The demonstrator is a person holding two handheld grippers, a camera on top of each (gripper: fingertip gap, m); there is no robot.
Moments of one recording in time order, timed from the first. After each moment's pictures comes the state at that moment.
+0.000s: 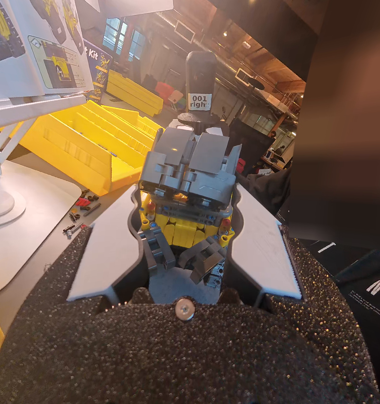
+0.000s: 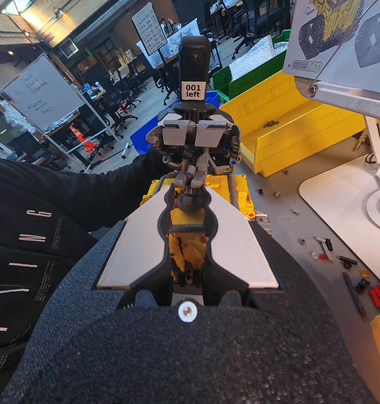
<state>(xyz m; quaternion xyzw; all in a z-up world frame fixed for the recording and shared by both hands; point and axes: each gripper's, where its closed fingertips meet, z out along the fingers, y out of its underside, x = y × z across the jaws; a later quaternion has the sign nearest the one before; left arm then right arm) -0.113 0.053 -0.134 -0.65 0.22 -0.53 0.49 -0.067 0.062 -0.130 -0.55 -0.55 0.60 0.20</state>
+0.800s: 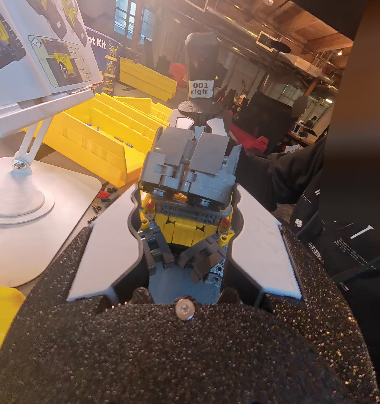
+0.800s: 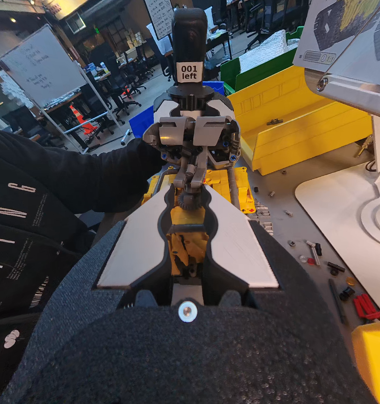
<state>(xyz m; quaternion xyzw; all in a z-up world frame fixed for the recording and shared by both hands) -0.114 0.052 -0.147 -0.68 0.27 -0.46 0.51 -0.068 0.063 -0.150 -0.51 -0.59 0.59 0.21</state>
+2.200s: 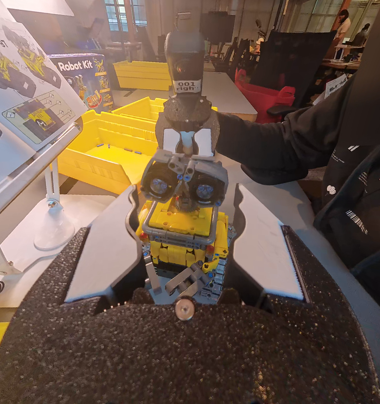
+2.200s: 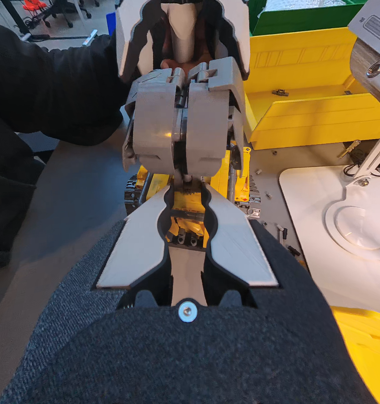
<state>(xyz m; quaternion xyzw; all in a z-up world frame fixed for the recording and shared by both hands) -0.092 0.031 -0.130 -0.67 0.38 -0.34 0.55 -0.056 0.054 -0.190 -0.45 -0.73 0.45 0.25</state>
